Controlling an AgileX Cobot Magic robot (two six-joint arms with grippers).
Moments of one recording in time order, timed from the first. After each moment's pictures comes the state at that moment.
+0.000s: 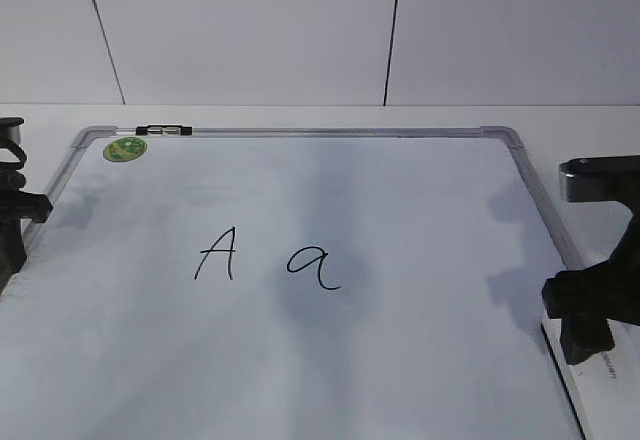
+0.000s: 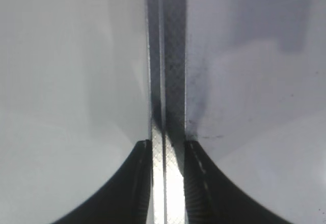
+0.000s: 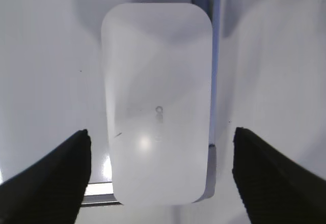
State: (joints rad) left arm -0.01 1.90 -1.15 -0.09 0.85 0.05; right arm 0.39 1.42 -0.83 -0.17 1.02 0.43
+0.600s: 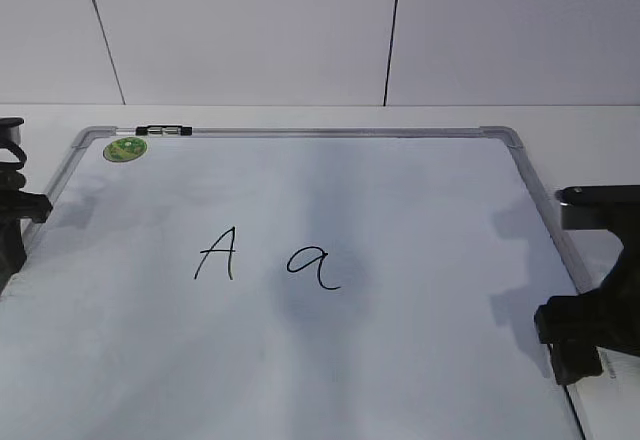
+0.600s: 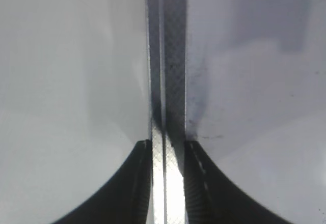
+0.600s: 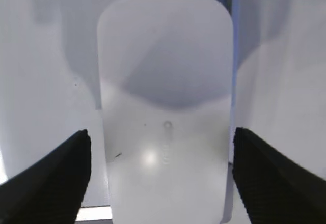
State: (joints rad) left arm -0.01 1.90 -1.15 -0.09 0.85 0.05; right arm 0.39 1.44 -0.74 -0.17 0.88 0.46
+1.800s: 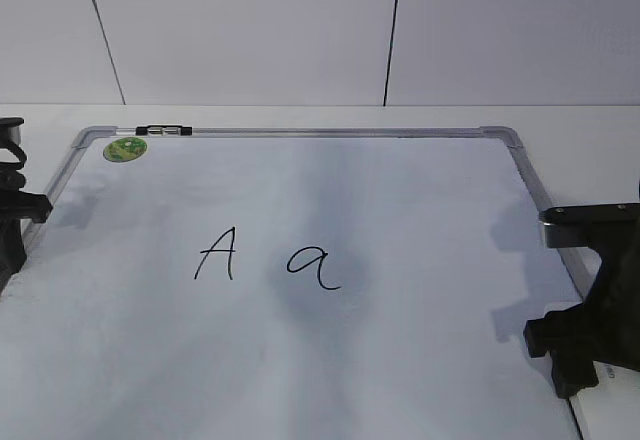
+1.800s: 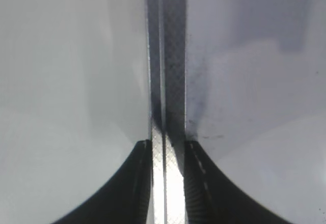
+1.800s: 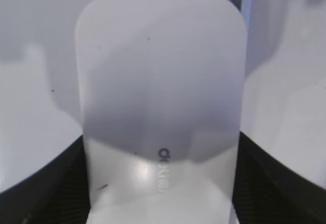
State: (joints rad) left arm -0.01 1.90 -1.16 -0.08 0.85 0.05; right arm 0.39 1.54 -0.74 -0.19 0.85 0.48
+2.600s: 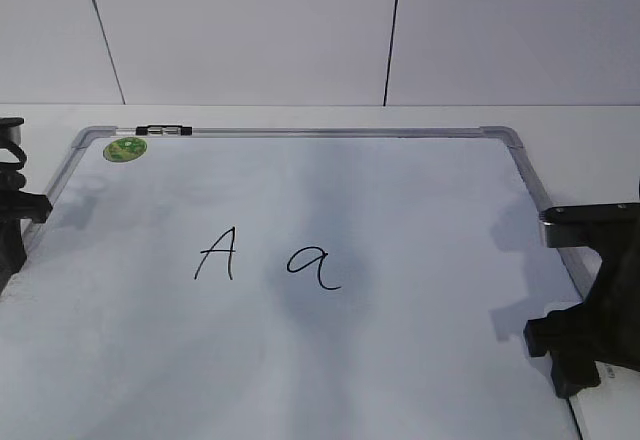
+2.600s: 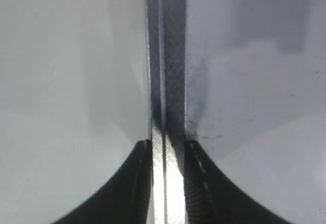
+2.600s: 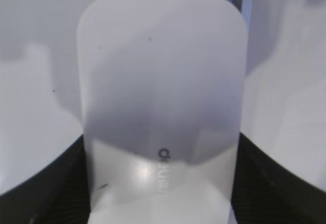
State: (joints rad) left arm -0.01 1.90 -1.16 -0.08 0.85 0.05; right arm 0.39 1.54 -0.74 -0.20 0.86 0.48
